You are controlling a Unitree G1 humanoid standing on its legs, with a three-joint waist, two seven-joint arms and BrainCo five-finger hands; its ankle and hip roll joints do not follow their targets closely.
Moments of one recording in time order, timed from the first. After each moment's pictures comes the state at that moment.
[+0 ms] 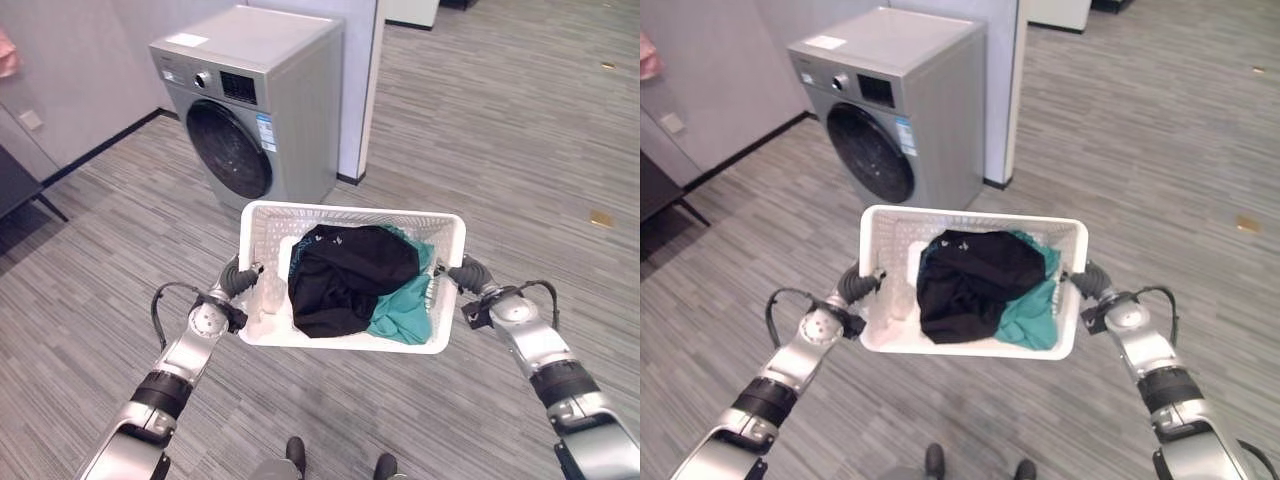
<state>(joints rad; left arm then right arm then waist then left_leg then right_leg) -0.44 0.49 -0.31 0.43 0.04 0.07 0.10 -0.45 -0.64 0.26 0.48 0.20 0.17 0.05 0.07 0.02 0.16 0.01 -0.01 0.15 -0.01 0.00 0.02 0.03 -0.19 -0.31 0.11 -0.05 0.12</state>
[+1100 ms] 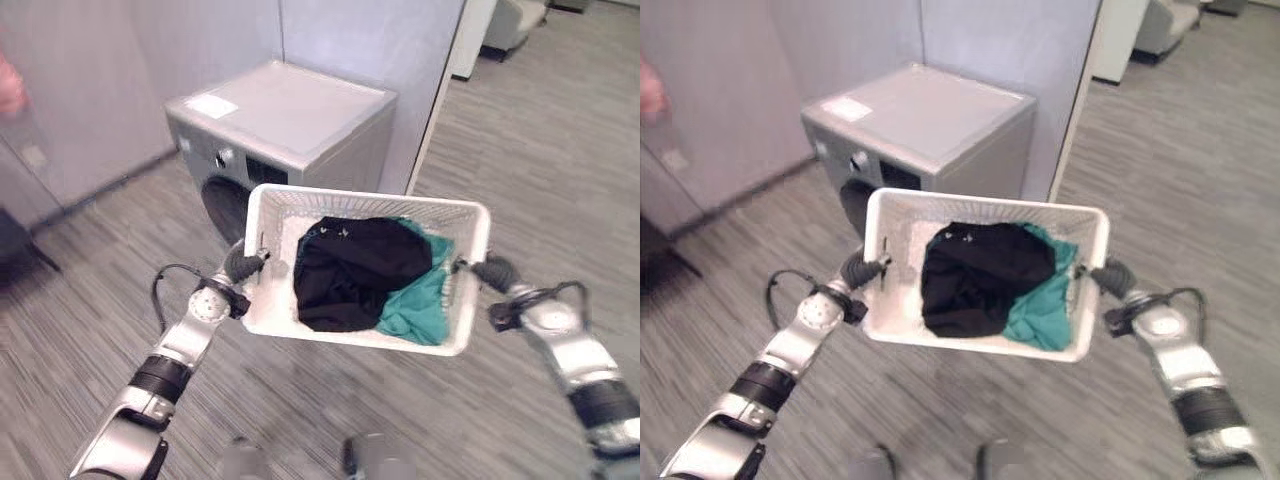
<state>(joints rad) -0.50 0.52 -0.38 0.46 0.00 0.03 0.06 -0.21 -0.74 0.18 0.27 0.32 0.14 0.07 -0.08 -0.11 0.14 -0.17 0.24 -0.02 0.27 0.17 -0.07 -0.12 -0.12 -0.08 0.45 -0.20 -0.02</state>
